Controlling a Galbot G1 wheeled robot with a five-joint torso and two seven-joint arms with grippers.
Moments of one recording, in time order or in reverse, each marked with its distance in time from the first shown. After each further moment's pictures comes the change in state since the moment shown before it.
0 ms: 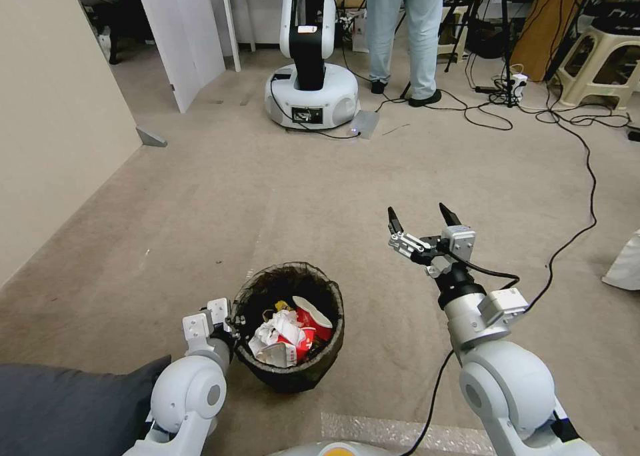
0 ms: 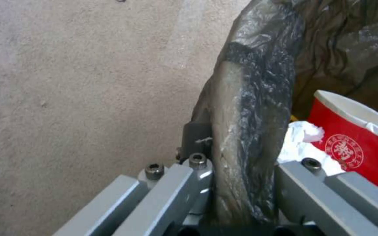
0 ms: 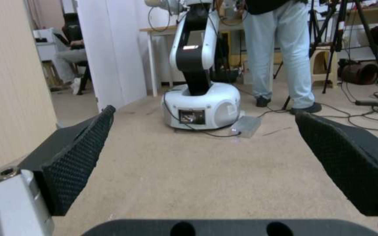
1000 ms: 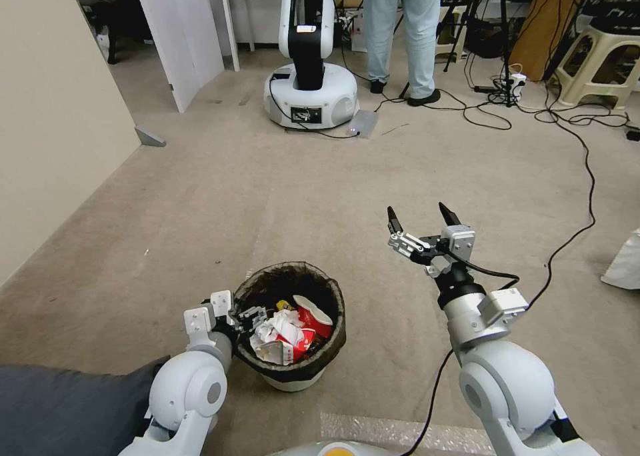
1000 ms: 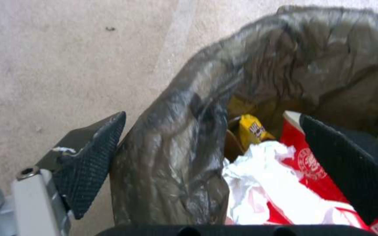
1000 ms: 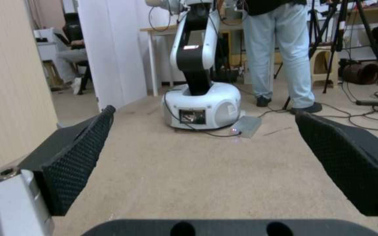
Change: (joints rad) left arm -0.004 0.006 -0.004 -0.073 0.016 0.002 0.018; right arm 0.003 0.000 -0.006 0.001 -0.001 -0.003 0.000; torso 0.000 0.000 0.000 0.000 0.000
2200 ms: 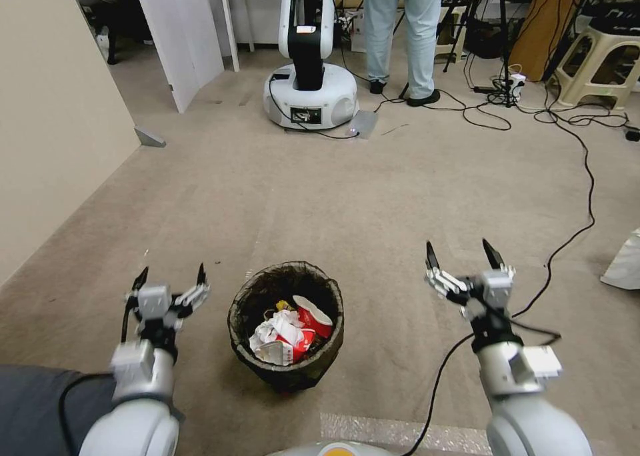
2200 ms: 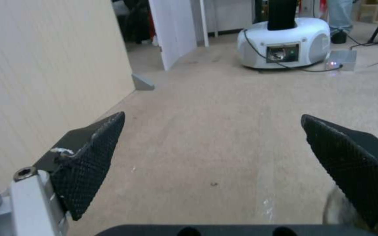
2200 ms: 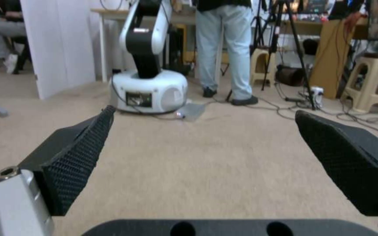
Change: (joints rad) left arm 0.380 -0.025 -0.177 -0.096 0.512 -0.772 0.172; right arm -0.338 0.078 0.159 -0.033 -0.174 0.295 -0.014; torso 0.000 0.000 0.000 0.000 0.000
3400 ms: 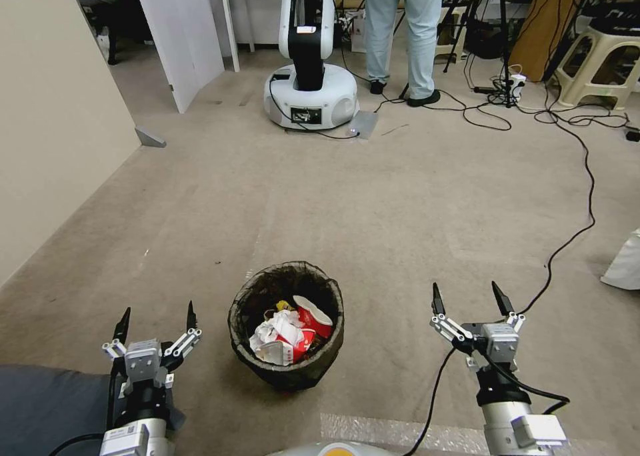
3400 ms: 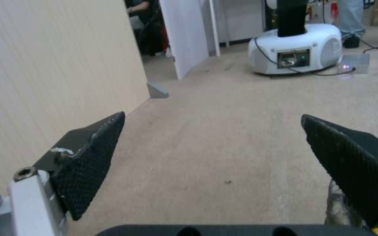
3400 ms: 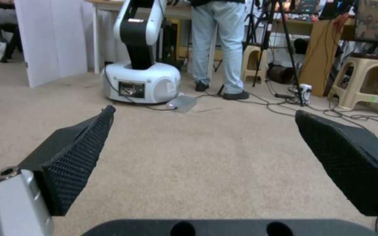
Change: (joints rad) left arm 0.107 -0.043 0.012 0.017 0.088 -0.158 -0.054; right arm -0.107 0.082 0.018 -0.039 -0.091 0.131 -0.027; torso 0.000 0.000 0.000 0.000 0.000
